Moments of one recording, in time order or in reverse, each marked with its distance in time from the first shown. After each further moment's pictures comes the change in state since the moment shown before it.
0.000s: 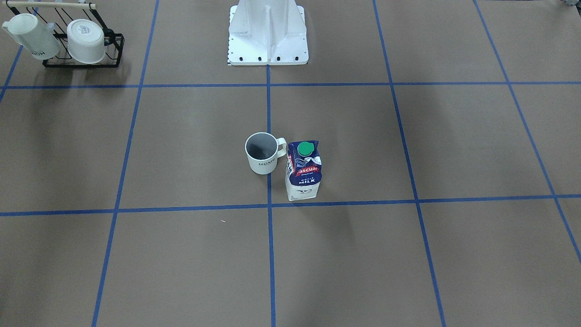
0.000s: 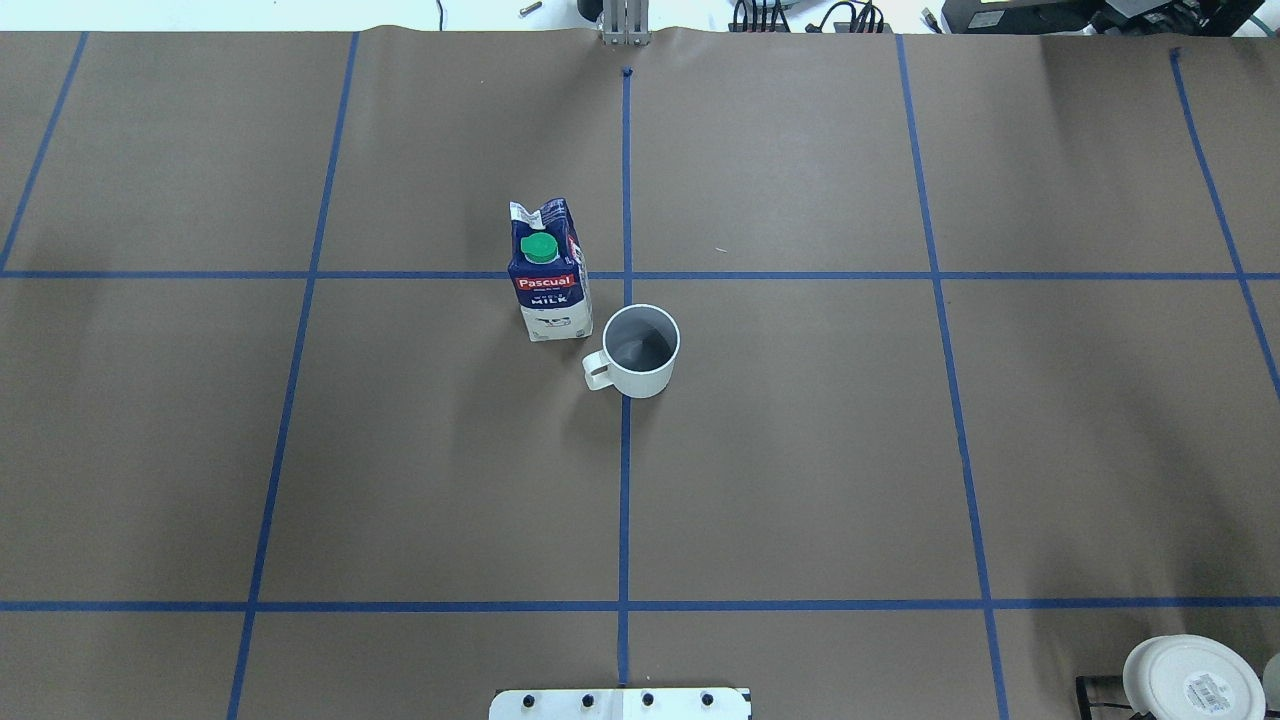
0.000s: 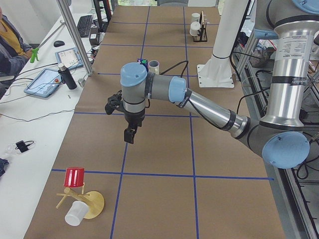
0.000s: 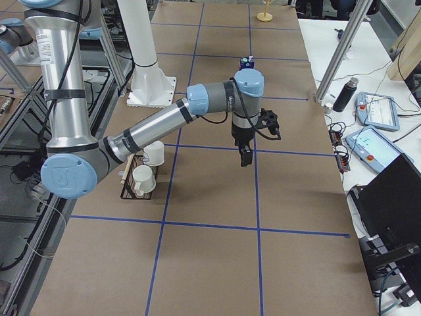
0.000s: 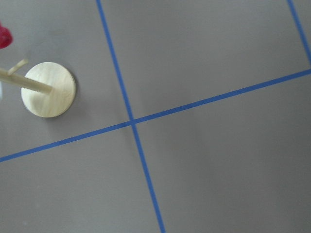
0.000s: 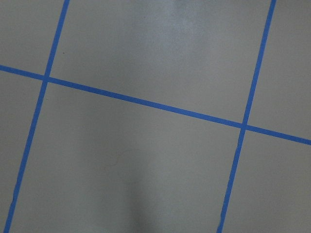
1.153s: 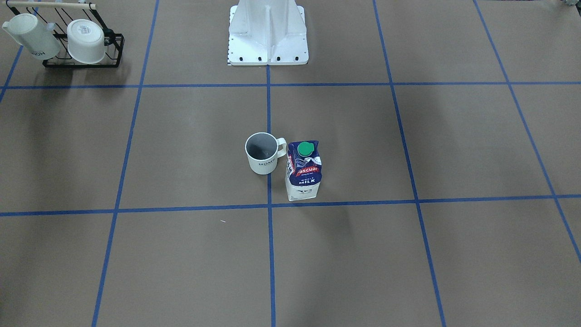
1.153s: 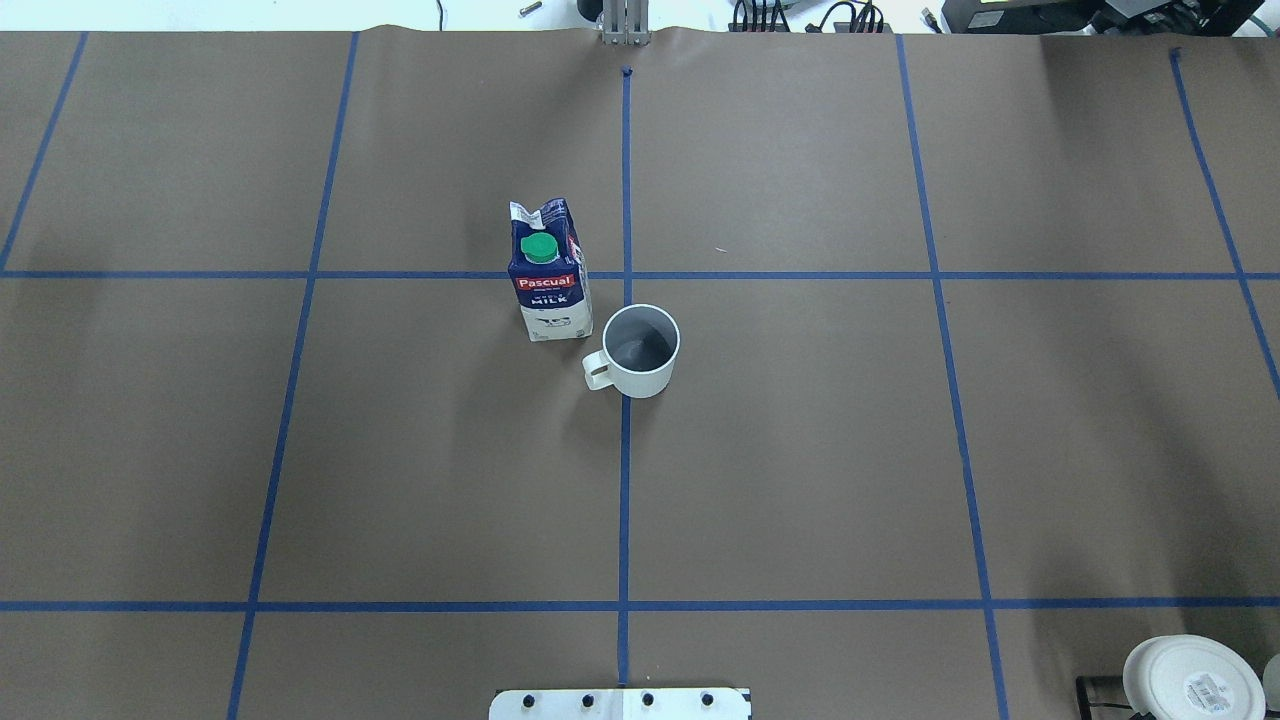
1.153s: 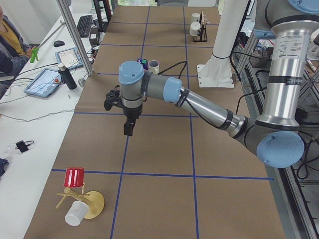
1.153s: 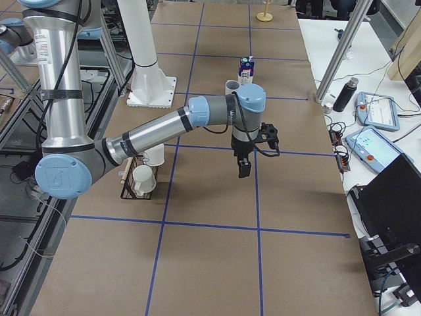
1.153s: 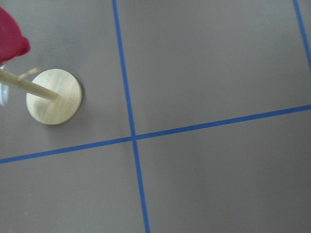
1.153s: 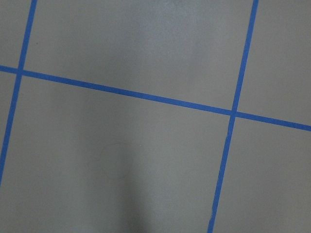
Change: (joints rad) left arm 0.063 -0.012 -0.005 -0.072 -0.078 -0.131; right arm 0.013 -0.026 -0.064 0.043 0.004 -0.001
